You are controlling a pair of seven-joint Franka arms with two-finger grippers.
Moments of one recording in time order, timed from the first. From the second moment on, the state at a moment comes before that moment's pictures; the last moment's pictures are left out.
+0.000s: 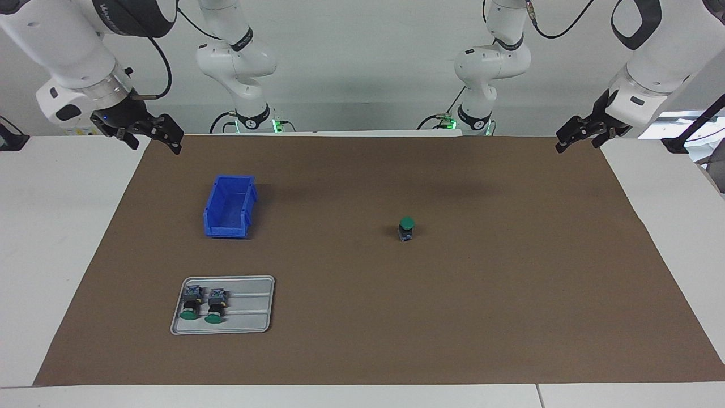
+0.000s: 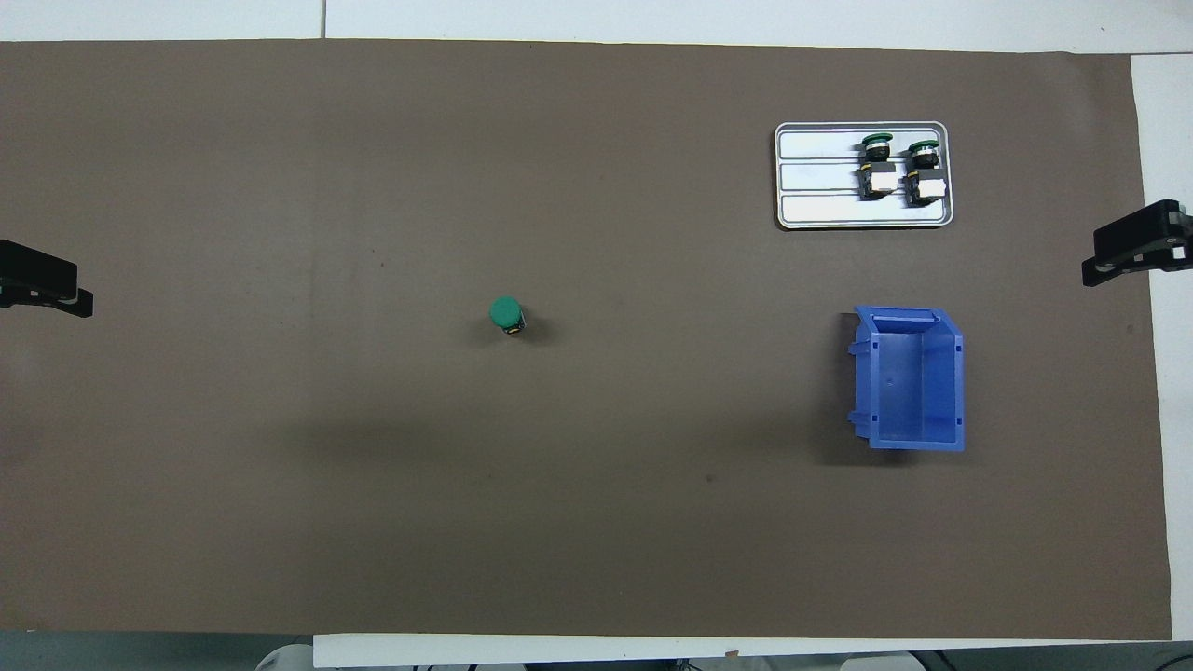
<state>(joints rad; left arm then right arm) 0.09 -0.07 -0.13 -1.67 -0.03 1.46 -0.08 0.02 0.04 -0.11 -1.49 0.00 1.37 0.07</state>
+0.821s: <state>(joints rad) 0.14 -0.07 -0.19 -1.67 -0.02 1.45 -0.08 0.02 0.04 -0.11 -1.49 0.00 1.37 0.07</state>
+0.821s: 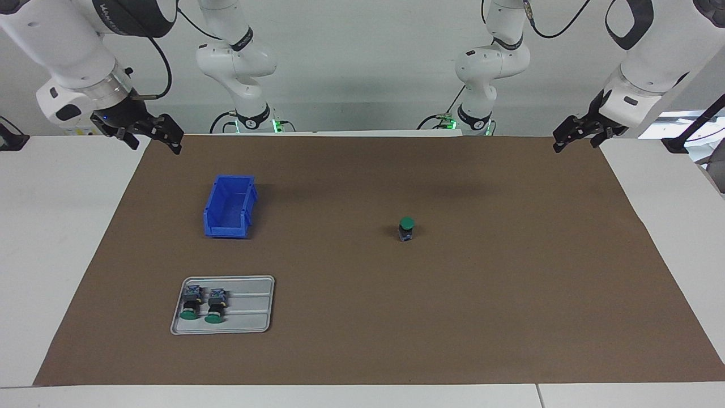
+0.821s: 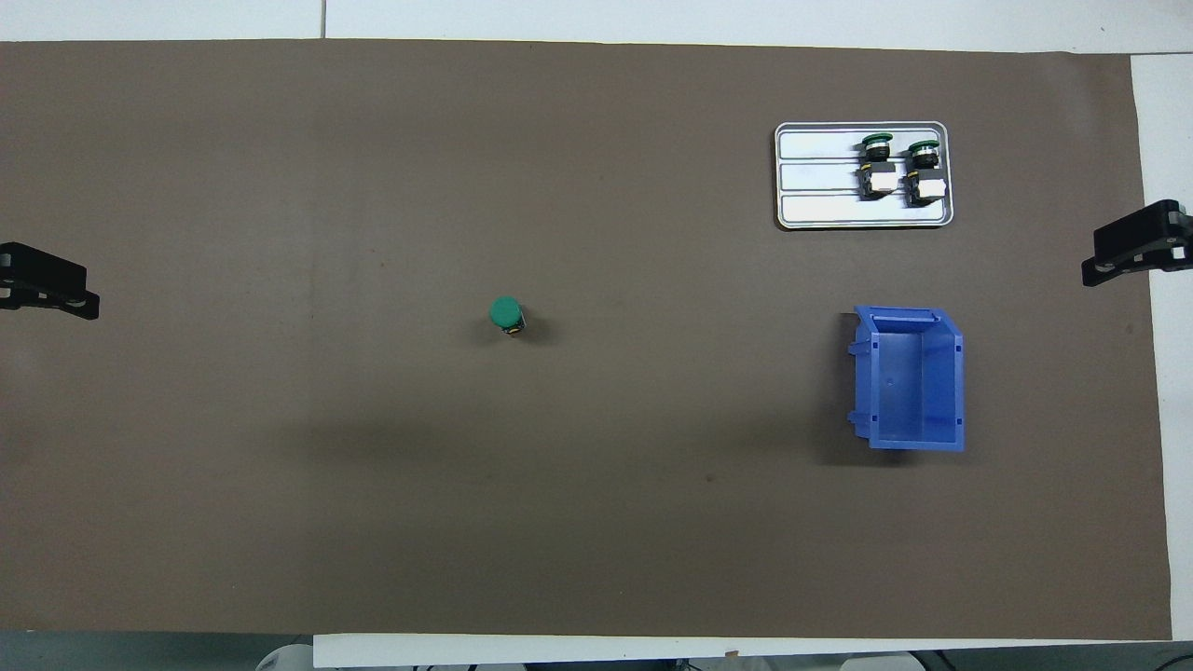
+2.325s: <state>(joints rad) 0.14 -0.08 -0.19 -1.67 -0.02 1.45 -0.08 0.57 0.22 -0.07 -1.45 0.11 1.69 0.51</state>
